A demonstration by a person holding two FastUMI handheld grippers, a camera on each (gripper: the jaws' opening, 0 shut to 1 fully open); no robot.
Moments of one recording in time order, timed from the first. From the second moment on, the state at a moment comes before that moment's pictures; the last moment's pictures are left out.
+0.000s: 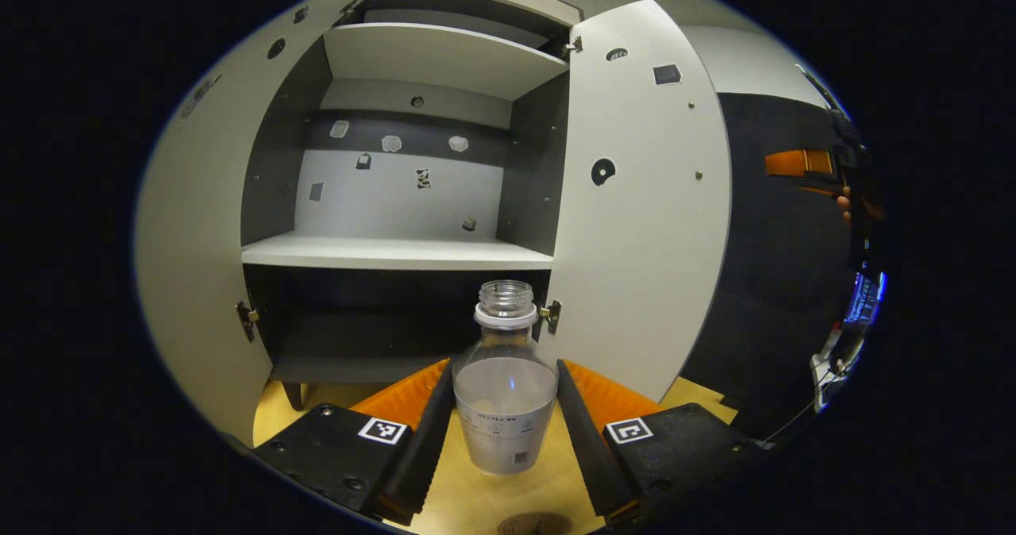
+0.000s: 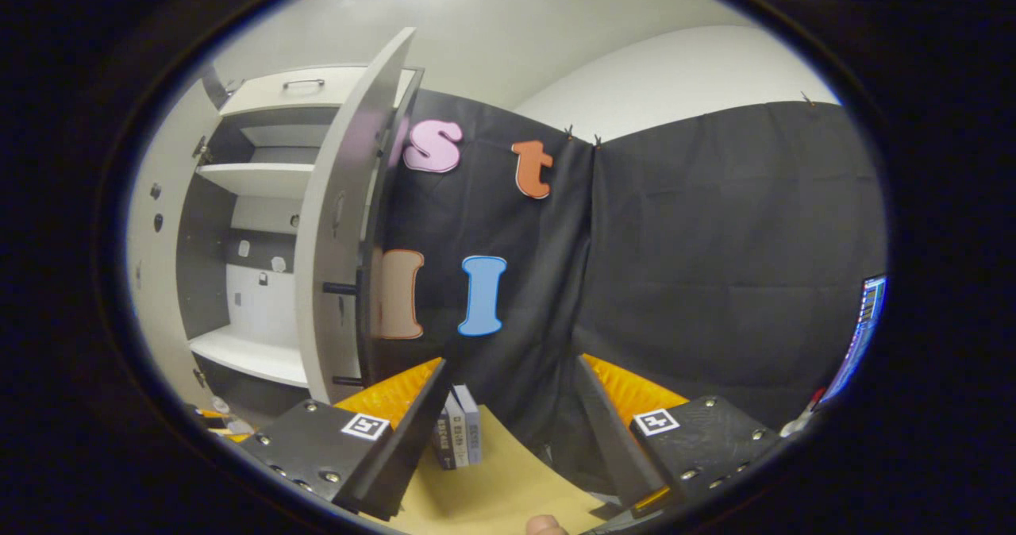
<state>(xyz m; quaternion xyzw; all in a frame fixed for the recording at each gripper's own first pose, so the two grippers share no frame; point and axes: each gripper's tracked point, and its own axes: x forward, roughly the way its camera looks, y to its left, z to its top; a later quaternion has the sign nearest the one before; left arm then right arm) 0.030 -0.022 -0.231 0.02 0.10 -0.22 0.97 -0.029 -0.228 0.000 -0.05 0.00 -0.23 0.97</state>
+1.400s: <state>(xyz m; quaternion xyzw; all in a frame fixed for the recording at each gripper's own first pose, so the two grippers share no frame) -0.056 -0.022 -0.386 0.03 0.22 -0.30 0.93 -0.027 -0.236 0.004 -0.04 0.00 -0.24 0.97</state>
